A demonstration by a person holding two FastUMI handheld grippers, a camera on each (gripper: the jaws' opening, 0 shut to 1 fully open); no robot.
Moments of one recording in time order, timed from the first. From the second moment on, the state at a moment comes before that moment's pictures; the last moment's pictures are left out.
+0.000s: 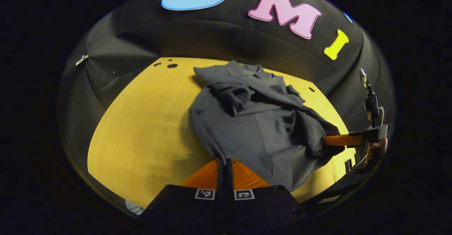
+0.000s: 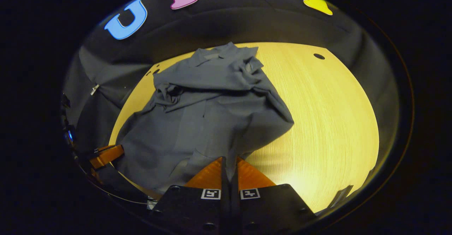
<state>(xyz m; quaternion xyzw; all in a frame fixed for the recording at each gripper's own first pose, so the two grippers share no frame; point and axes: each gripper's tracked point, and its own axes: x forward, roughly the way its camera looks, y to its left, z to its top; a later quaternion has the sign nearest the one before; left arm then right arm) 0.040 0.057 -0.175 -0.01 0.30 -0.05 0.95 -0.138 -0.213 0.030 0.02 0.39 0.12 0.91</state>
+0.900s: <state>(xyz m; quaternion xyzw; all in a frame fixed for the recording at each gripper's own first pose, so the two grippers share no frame) 0.167 0.046 -0.059 -0.05 0.20 -0.04 0.98 -0.010 -0.198 0.131 -0.03 0.26 0.16 0.95</state>
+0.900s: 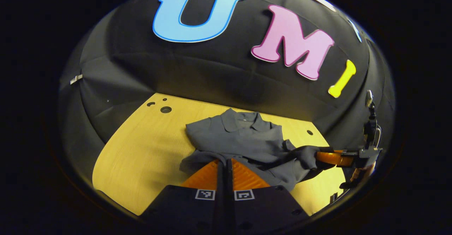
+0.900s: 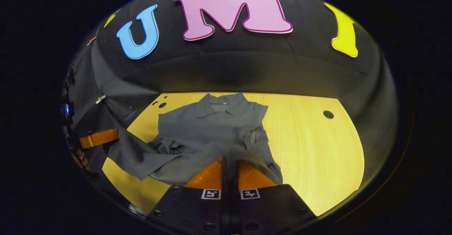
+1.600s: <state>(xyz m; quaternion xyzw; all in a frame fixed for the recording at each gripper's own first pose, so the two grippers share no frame) 0.343 0.057 -0.029 -0.09 0.15 -0.05 0.98 0.143 -0.186 0.162 -0.02 0.20 0.15 0.97</state>
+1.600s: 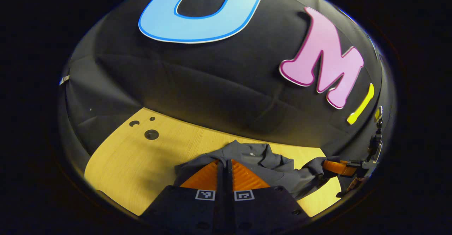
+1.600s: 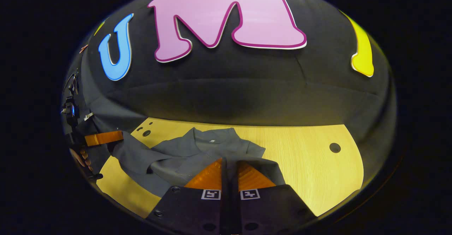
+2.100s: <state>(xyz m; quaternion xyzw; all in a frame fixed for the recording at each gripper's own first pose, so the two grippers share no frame) 0.427 0.056 -0.072 -0.02 0.15 -0.03 0.99 0.222 -0.184 0.111 -0.02 0.22 0.14 0.97</state>
